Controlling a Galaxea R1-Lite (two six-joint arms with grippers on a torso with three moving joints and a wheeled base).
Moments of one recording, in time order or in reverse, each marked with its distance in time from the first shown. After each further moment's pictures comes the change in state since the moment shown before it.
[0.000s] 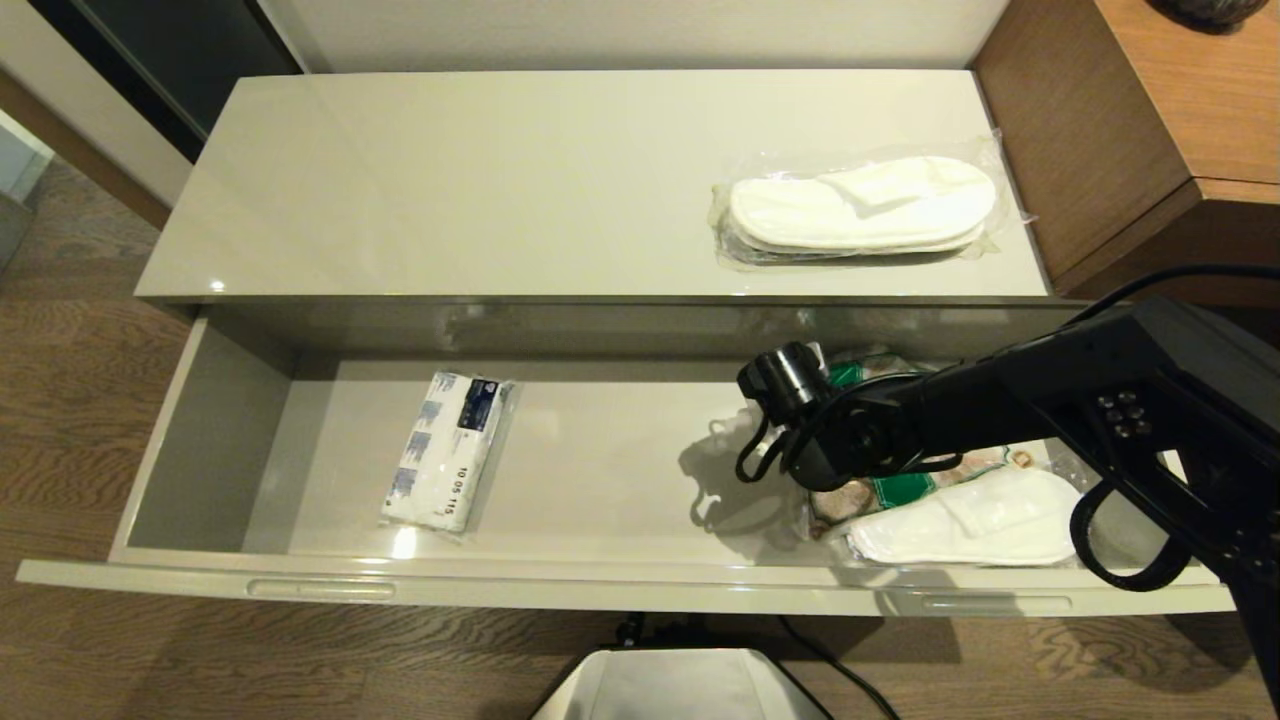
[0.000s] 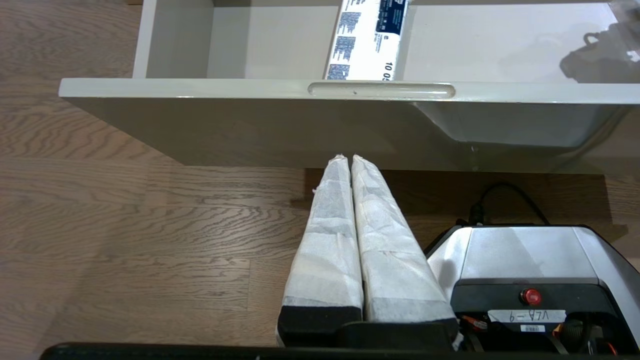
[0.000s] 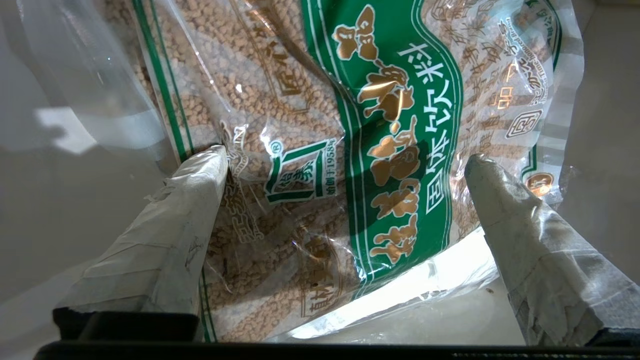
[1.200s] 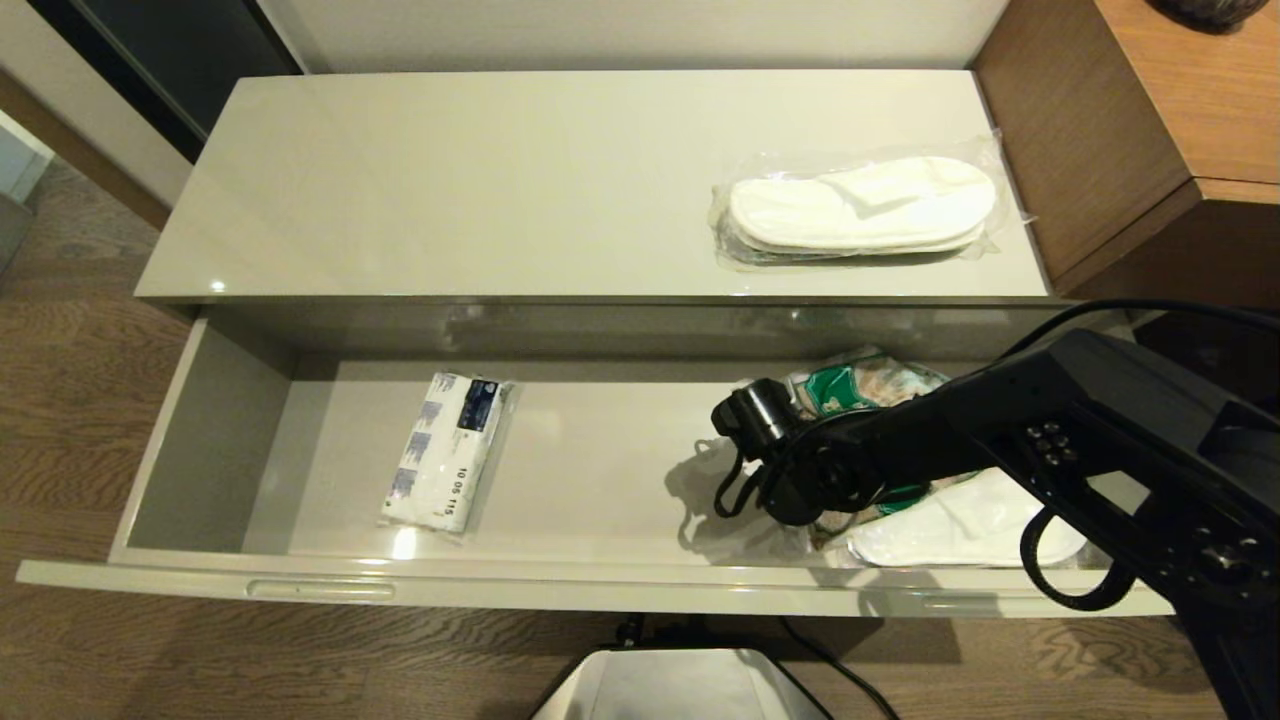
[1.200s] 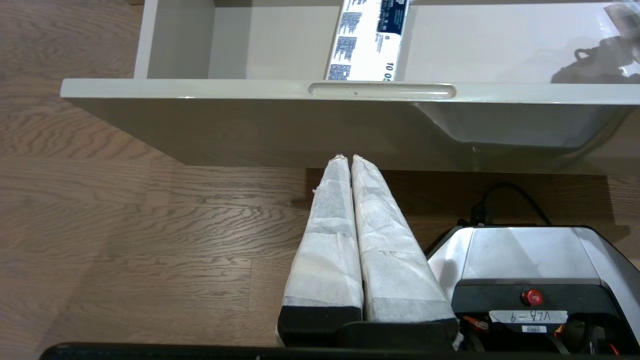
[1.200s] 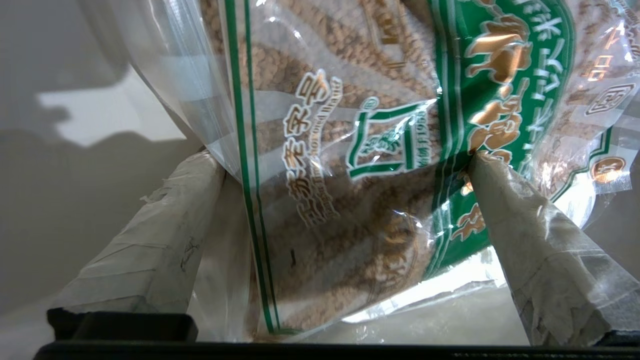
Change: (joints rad) left arm 0.000 0.000 0.000 0.000 0.000 0.000; right arm 0.042 0.072 0.017 -0.049 0.000 -0.001
